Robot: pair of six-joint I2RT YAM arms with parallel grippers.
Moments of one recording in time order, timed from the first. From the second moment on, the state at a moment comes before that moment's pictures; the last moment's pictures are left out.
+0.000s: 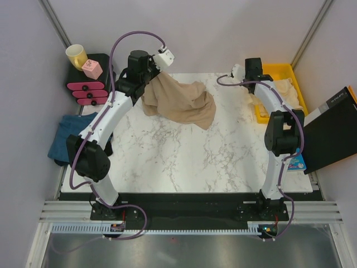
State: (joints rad) left arm -0.38 1.74 1.73 -0.30 -0.18 0.76; right arm 0.08 2.10 1.84 -0.57 0.36 -1.02
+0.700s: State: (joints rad) left arm -0.39 1.74 1.73 -0.30 -0.19 0.76; right arm -0.08 2.23 1.92 -0.15 0.79 -0.97
